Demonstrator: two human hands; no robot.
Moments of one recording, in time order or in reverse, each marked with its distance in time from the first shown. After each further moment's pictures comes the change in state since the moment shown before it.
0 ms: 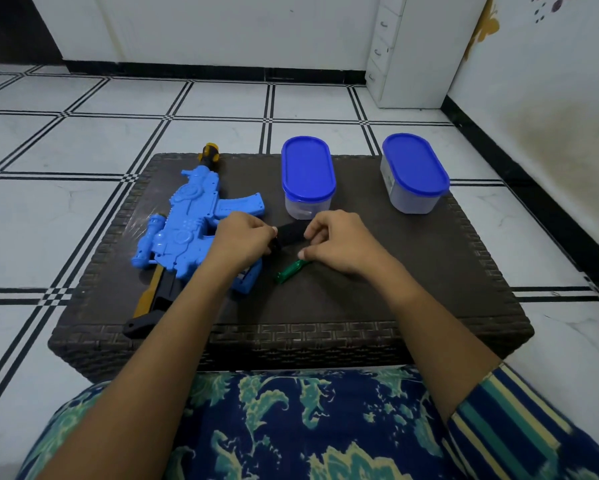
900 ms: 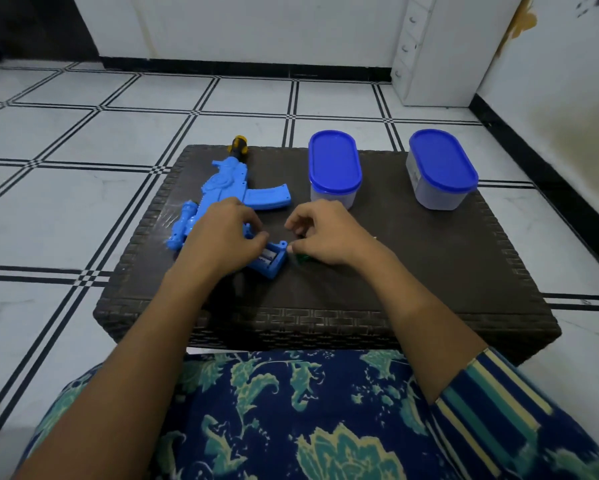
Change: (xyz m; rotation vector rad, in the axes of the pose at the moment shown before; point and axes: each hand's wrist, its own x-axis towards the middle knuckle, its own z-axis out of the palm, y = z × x) left_hand -0.024 -0.036 -0.051 0.502 0.151 0.355; right_hand 0.000 -0.040 0.026 -0.099 -0.084 -0.257
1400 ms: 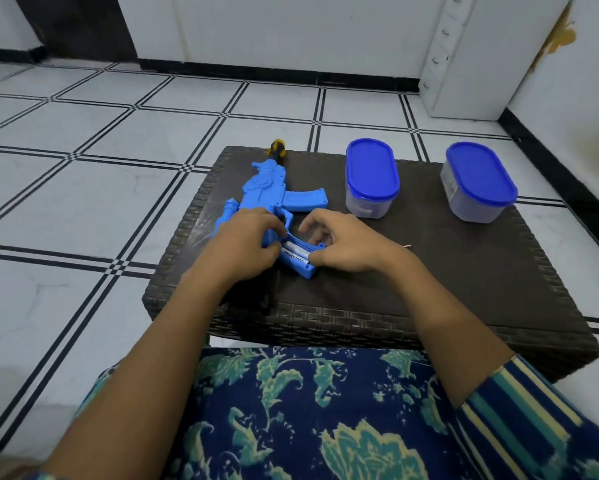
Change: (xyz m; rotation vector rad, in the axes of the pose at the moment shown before) left_hand -0.021 -0.026 -0.017 -0.034 -0.086 0.064; right_hand 0.003 -0.022 0.014 -0.004 -0.176 -0.015
